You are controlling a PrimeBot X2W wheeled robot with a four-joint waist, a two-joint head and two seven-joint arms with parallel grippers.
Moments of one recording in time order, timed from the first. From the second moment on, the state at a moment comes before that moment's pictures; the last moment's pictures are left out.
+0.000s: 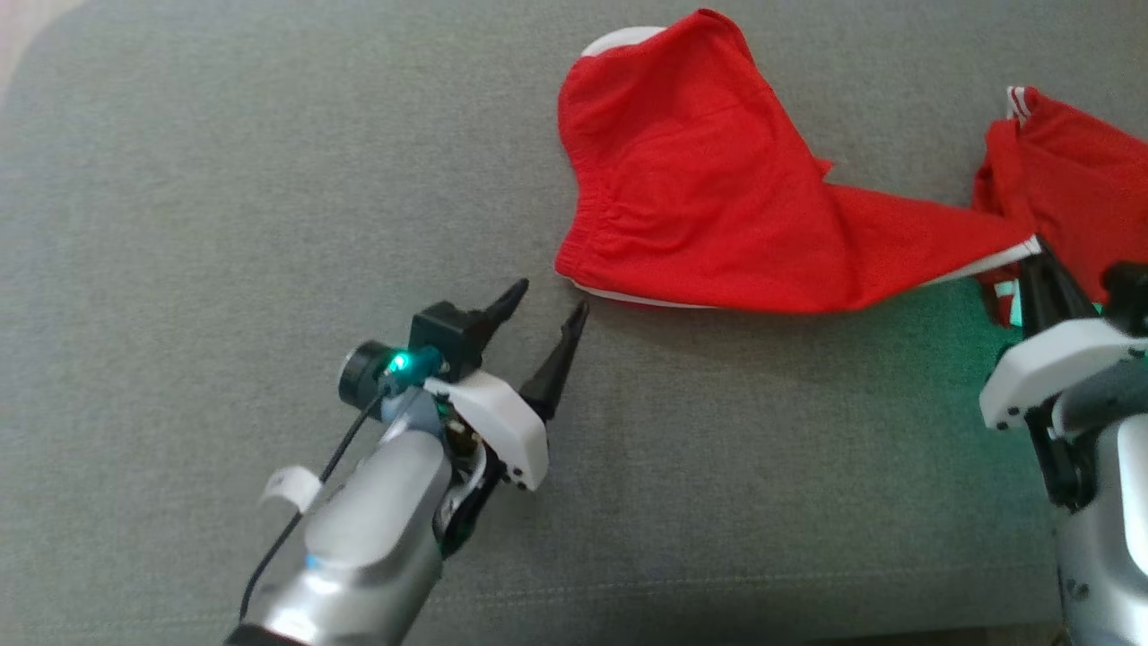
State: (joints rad) left arm -0.51 0.04 -0.68 0.64 -0.41 -0.06 -0.25; right arm -0.30 -0.17 -0.13 0.32 0.02 0.13 0.13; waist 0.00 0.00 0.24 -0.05
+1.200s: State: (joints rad) left arm -0.68 0.05 -0.70 0.66 -0.40 -0.05 -0.25; right arm -0.38 -0.19 -0.06 0.28 0.02 0.13 0.11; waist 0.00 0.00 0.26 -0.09
